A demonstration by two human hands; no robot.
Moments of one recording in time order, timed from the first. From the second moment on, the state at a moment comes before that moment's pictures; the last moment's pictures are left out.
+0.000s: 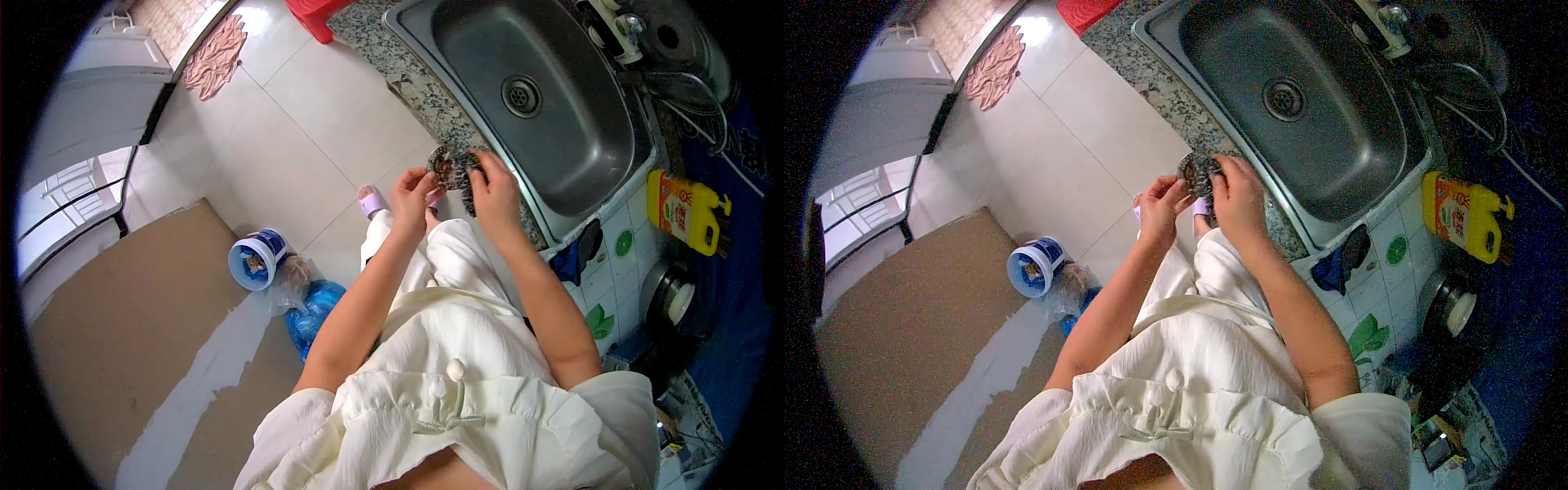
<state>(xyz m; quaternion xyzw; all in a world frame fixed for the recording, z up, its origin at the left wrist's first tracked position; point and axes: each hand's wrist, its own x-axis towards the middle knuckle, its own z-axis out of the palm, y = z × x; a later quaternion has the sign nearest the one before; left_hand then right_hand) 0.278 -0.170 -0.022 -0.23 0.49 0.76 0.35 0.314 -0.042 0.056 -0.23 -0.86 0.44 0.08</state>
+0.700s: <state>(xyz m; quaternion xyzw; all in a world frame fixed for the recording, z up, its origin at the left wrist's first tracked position) 0.280 -0.177 -0.020 -0.21 0.51 0.76 0.34 0.288 0.067 0.016 -0.31 -0.69 0.65 0.09</state>
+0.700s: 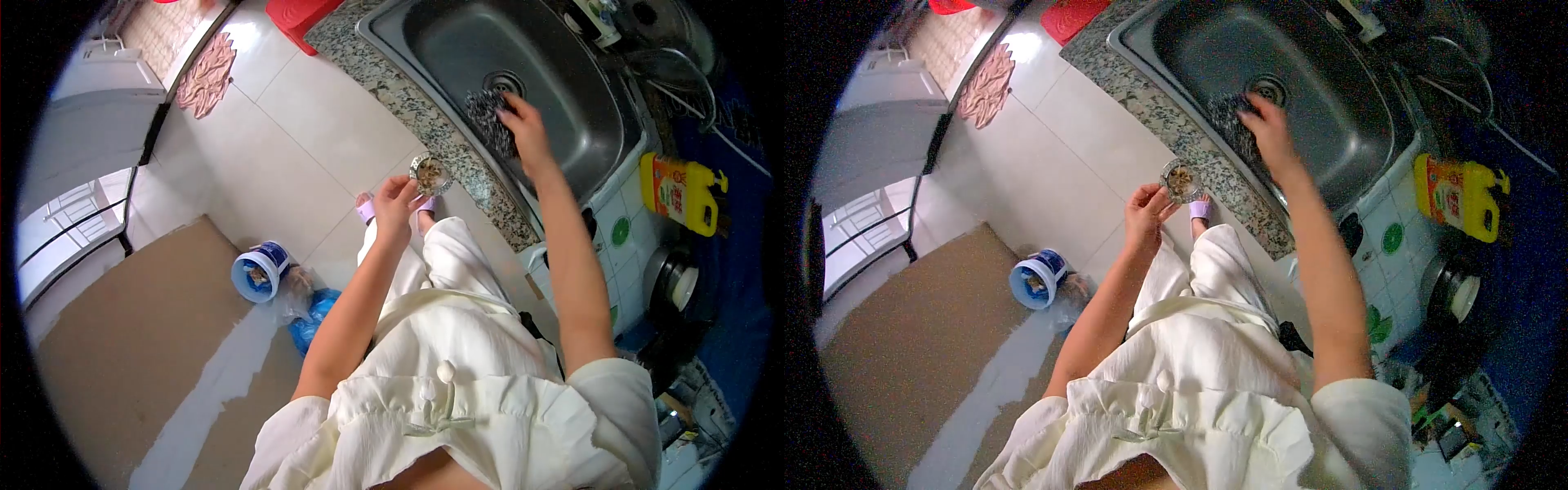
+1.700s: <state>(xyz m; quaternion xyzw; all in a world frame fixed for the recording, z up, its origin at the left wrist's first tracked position) 0.314 -0.170 -0.014 -0.20 0.54 0.71 0.41 0.353 -0.020 0.044 -0.24 -0.93 0.26 0.10</state>
